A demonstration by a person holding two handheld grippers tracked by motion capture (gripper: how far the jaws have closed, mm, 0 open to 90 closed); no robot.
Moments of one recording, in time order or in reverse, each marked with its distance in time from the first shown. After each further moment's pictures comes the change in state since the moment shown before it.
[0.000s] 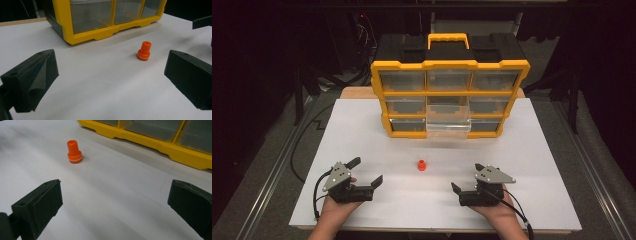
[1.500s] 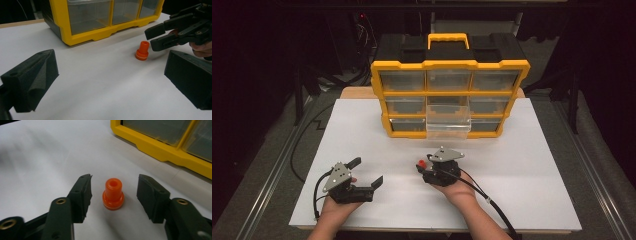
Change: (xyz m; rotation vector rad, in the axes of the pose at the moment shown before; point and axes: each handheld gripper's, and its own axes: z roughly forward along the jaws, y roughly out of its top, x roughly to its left) left arm -0.001 0.000 0.000 -0.005 -0.013 0.010; right arm 0.045 0.055 0.091 0.070 0.142 -0.065
